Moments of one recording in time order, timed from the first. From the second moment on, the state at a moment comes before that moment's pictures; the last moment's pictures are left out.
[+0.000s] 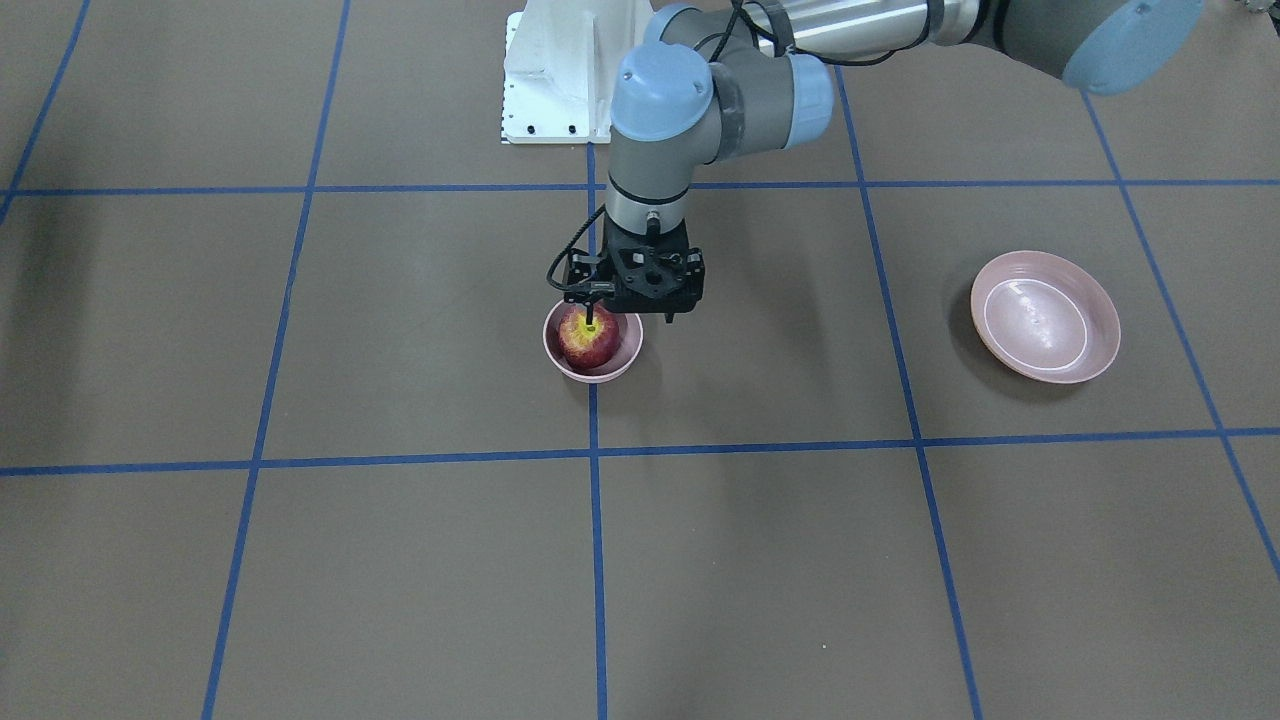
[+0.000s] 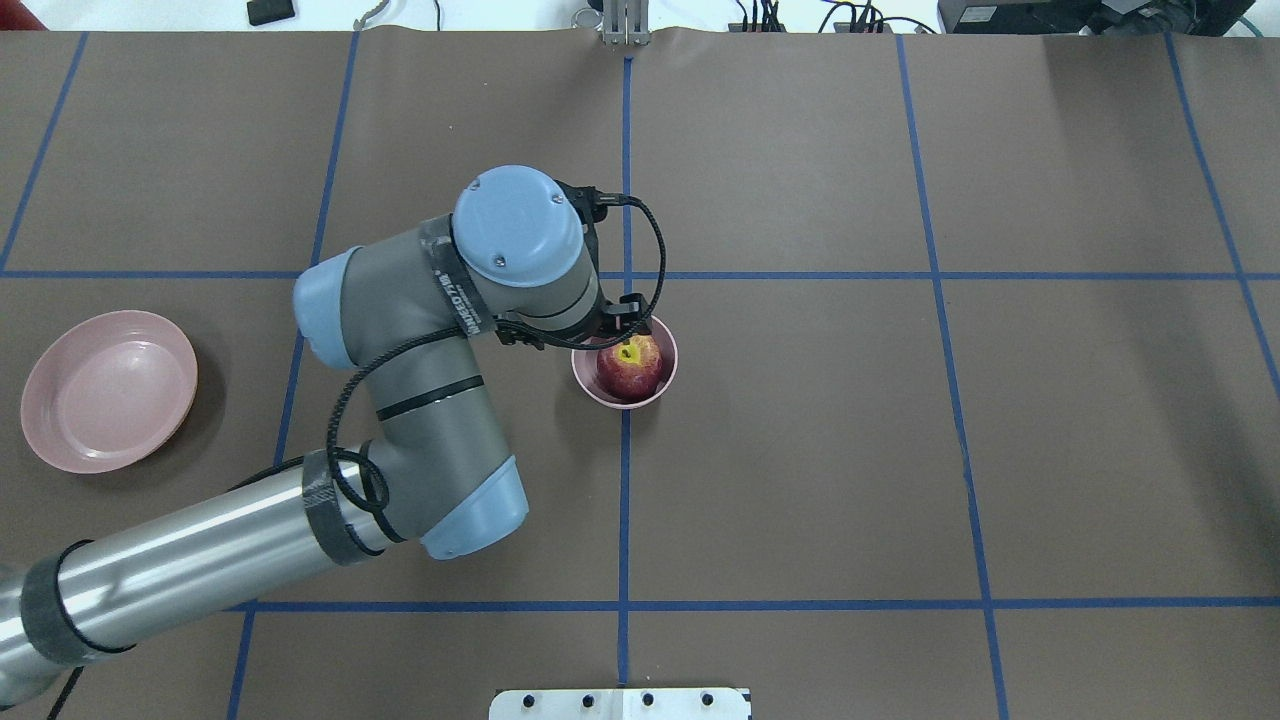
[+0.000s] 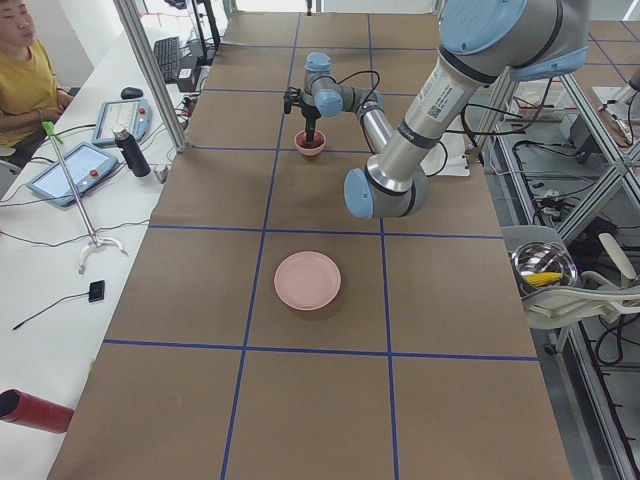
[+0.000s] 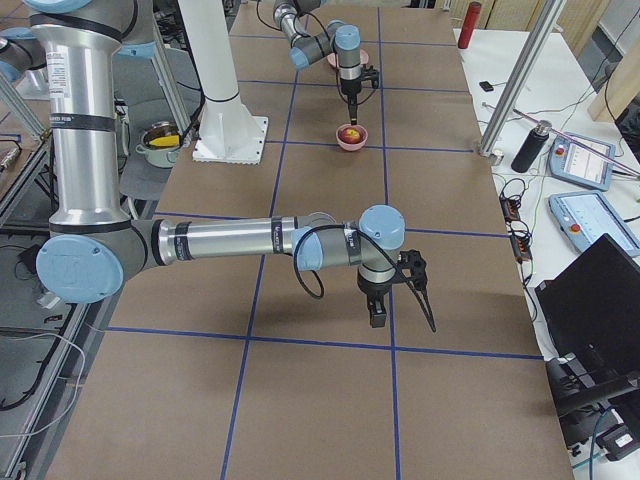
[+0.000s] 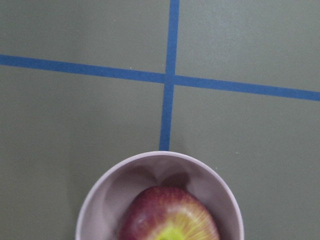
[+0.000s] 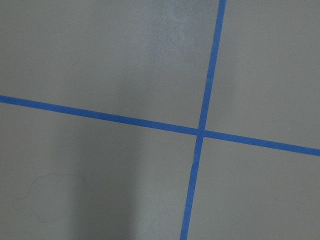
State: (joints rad) left arm -0.57 -2.34 -1.62 -1.60 -1.85 -1.19; right arm 1.48 -1.58 1.66 -1.50 2.30 0.04
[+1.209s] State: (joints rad) left arm -1.37 -1.67 -1.77 -1.46 -2.28 -0.10; right arm 1.50 -1.63 1.65 -1.49 2.29 0.08
